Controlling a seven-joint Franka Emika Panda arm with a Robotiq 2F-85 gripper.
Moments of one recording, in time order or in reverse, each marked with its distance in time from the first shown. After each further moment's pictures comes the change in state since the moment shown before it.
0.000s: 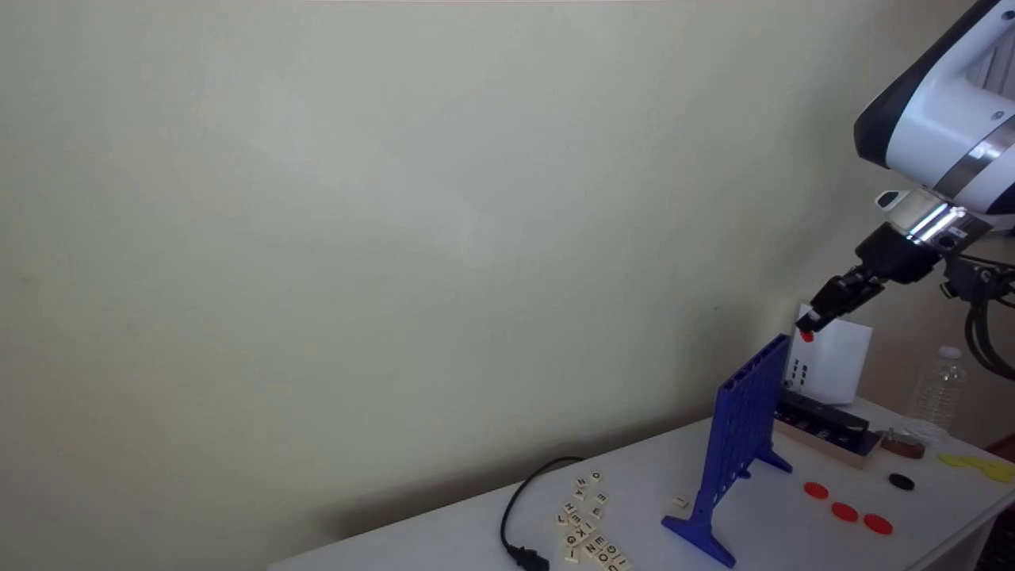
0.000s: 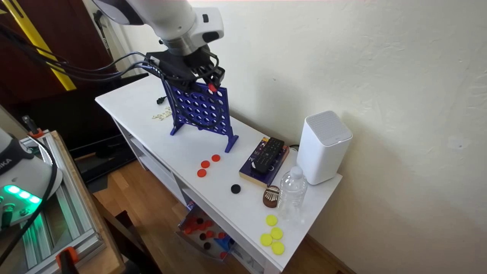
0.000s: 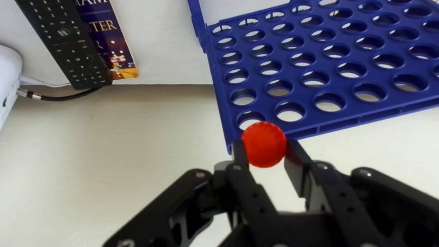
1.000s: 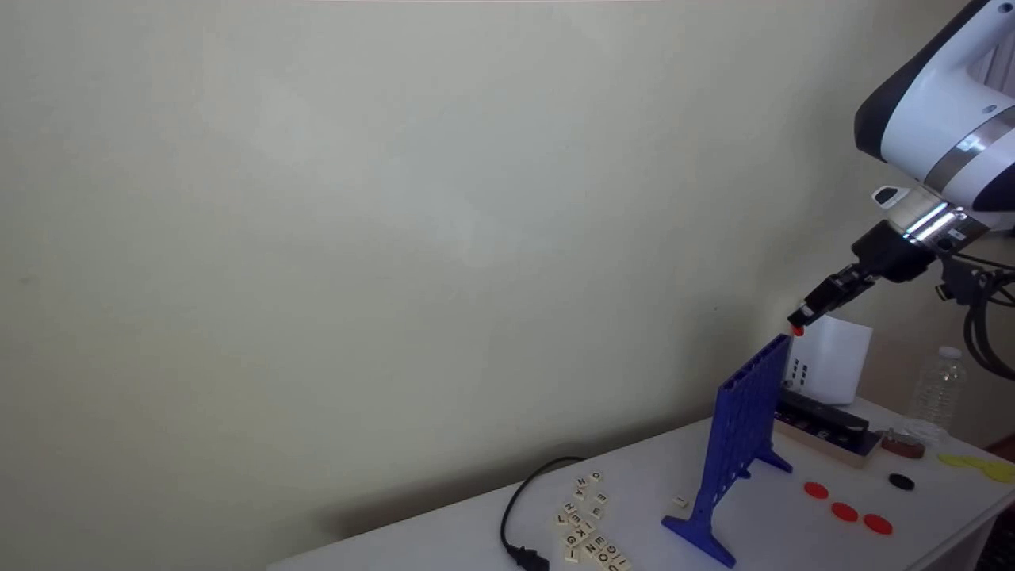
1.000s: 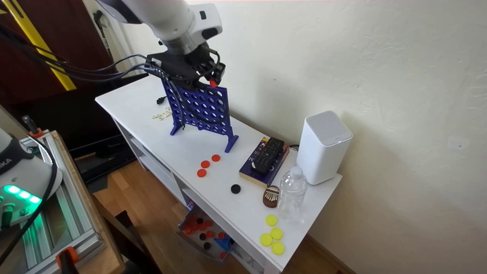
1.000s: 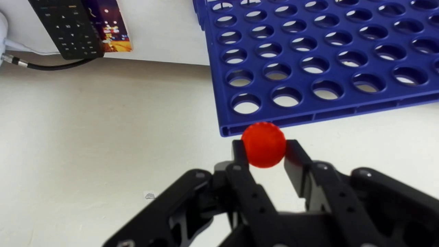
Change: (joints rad) arm 0.004 -0.003 0.012 0.009 0.134 -0.001 -0.182
